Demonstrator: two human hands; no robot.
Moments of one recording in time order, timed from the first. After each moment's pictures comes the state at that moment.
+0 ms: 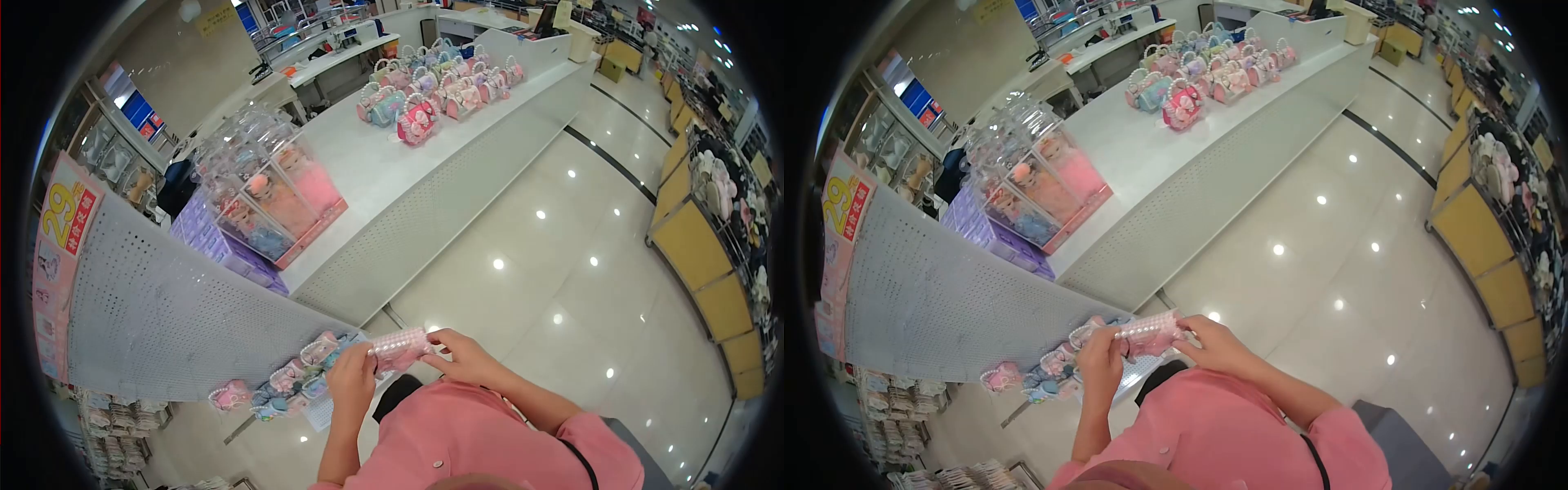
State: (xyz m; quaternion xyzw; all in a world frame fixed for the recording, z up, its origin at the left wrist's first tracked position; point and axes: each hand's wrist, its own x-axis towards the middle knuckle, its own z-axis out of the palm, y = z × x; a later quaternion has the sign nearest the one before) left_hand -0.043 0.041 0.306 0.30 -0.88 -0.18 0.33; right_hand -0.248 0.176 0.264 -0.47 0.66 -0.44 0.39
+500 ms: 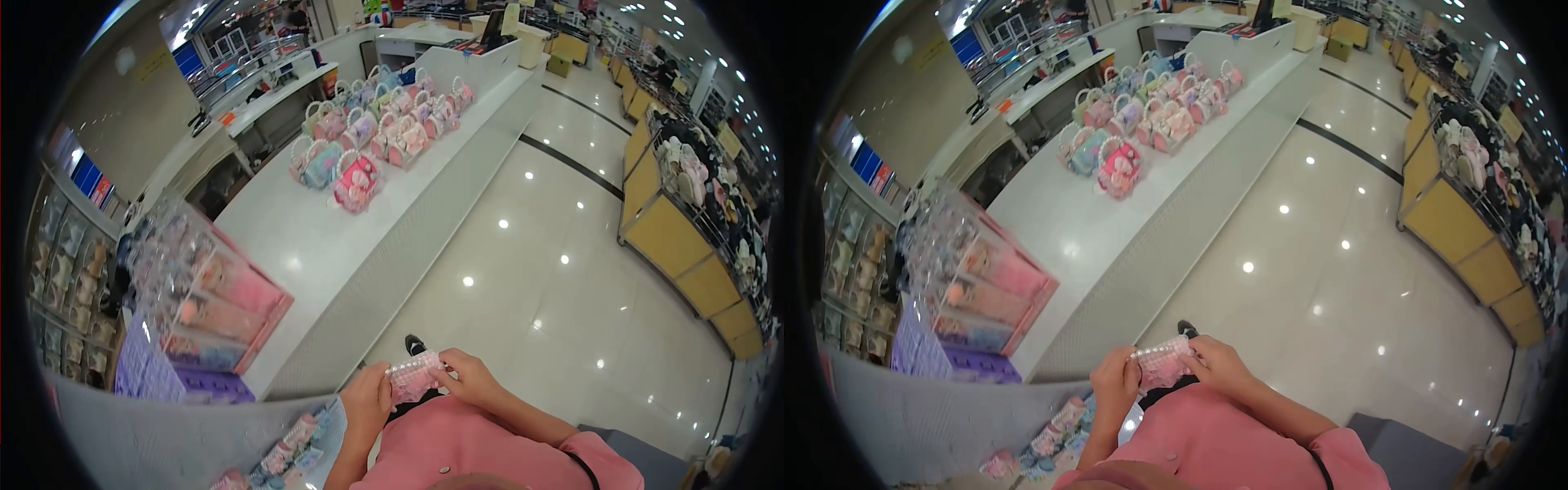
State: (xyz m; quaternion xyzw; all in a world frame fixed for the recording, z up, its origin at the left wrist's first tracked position) left_hand -0.254 -0.050 0.284 0.22 -0.88 -0.29 0.30; right_hand -0.414 0.111 0.241 -0.39 0.73 -0.48 0.29
